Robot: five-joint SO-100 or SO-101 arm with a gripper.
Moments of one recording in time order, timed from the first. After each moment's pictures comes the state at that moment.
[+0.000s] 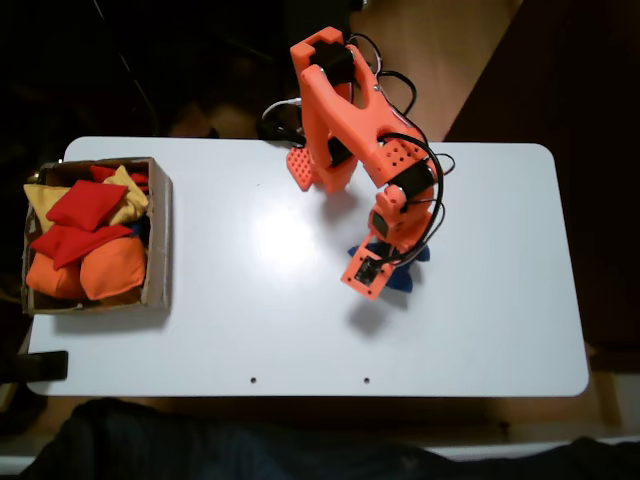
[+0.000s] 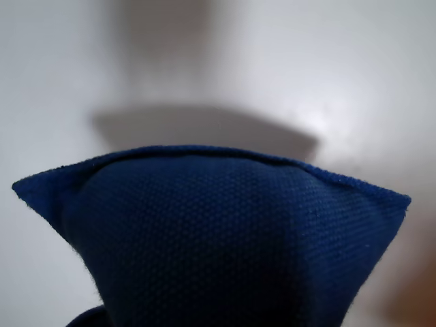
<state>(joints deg) -35.2 118.0 128.4 70.0 -20.4</state>
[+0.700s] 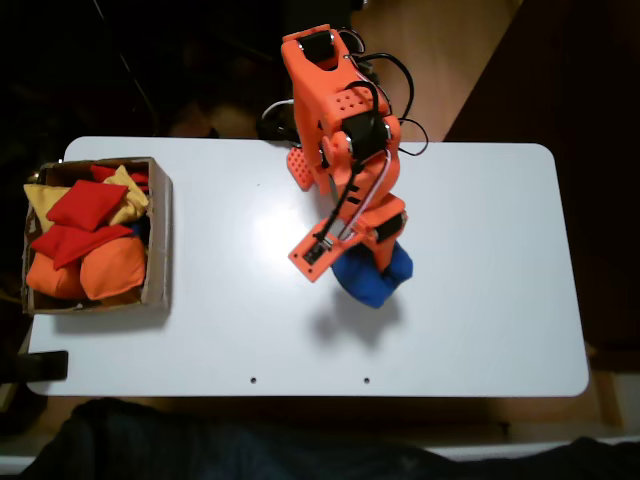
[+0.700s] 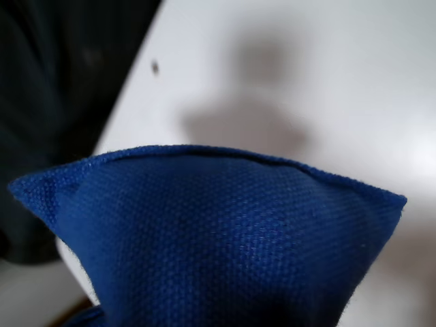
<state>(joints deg) -18.8 140.9 127.7 71.2 -18.1</state>
